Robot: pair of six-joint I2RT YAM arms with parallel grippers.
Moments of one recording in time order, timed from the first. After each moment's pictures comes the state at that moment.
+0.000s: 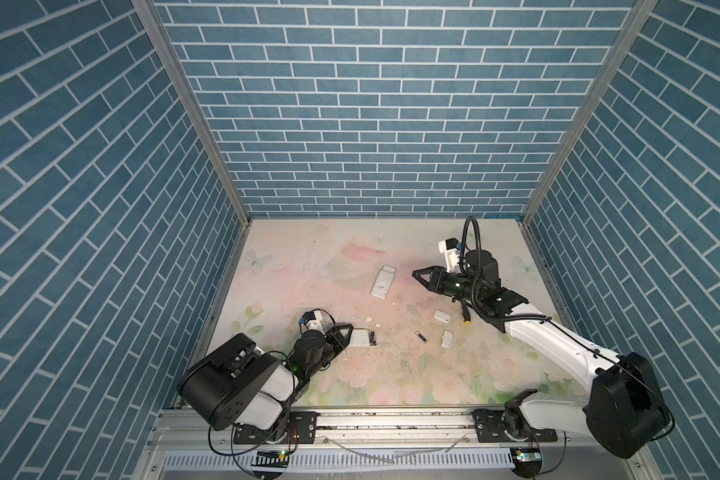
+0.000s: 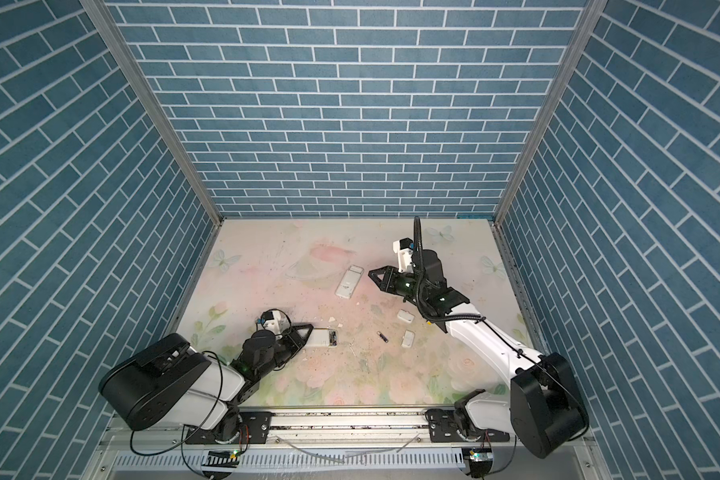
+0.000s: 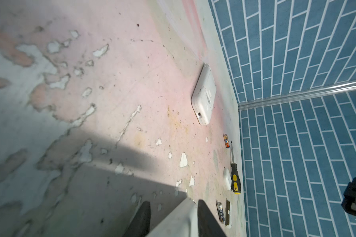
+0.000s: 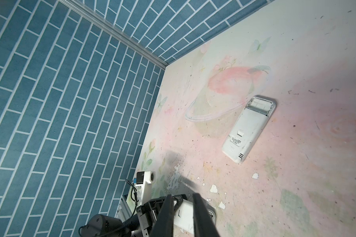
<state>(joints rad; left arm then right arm) -0.61 1.47 0.01 1.04 0.01 -1.21 0.53 1.28 0.83 0.04 -0.47 0.76</state>
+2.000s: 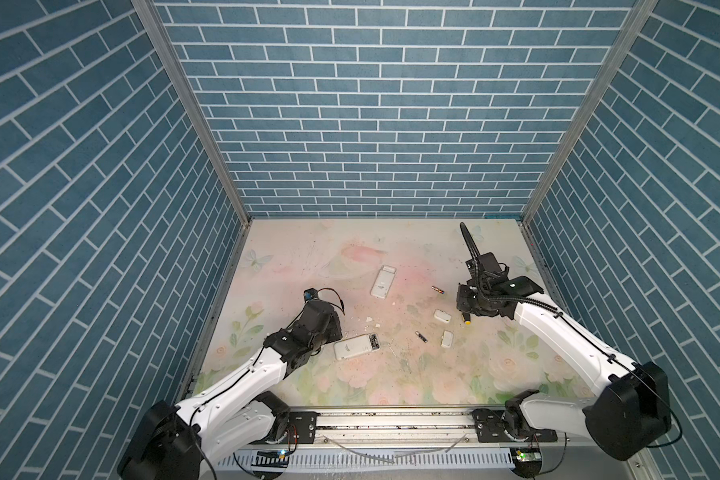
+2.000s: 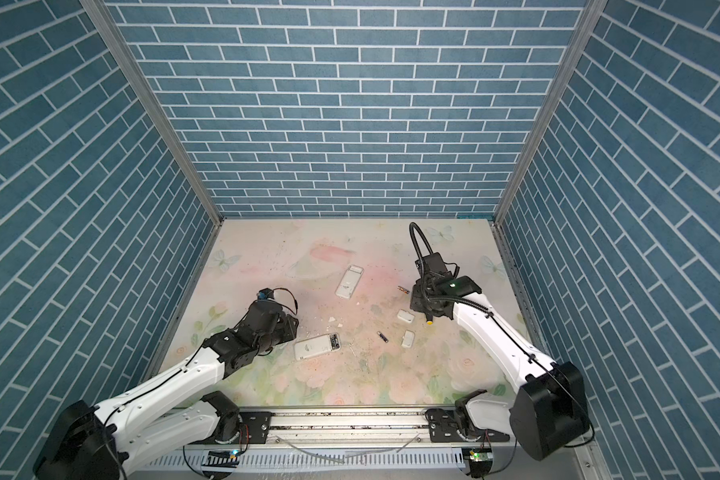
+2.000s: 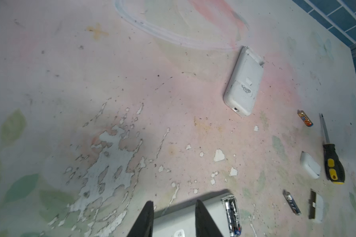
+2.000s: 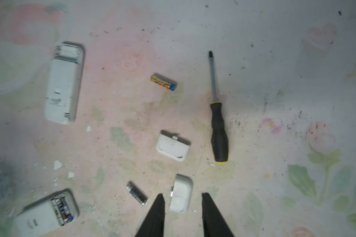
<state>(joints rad) -0.59 1.03 0.52 -0.31 -0.11 -0.75 0.44 1.30 1.01 -0.83 0.07 0.53</state>
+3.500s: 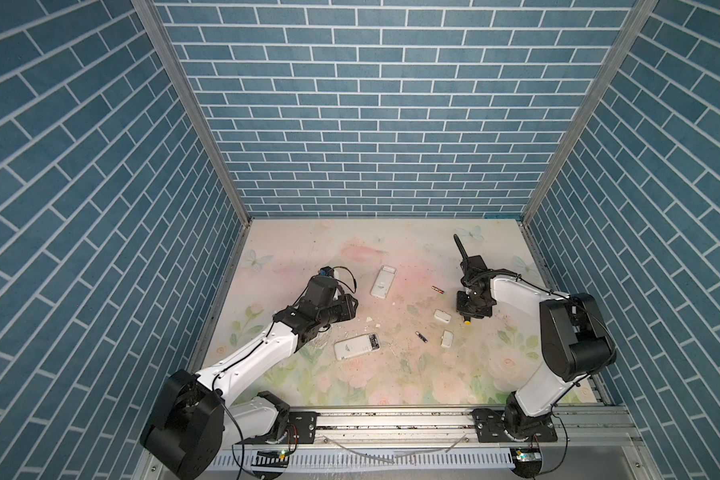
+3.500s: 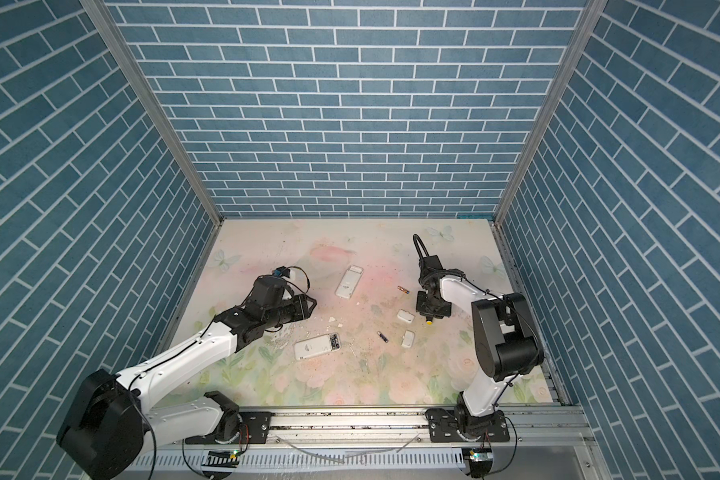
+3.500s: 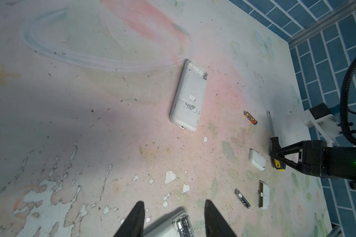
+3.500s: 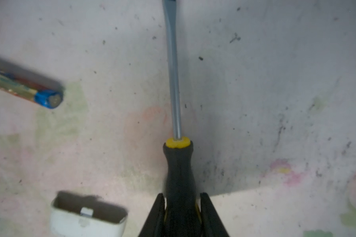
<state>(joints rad) -0.52 1.20 0.69 -0.22 0.11 -0.65 0.30 1.66 0.99 -0.69 0.04 0.40</state>
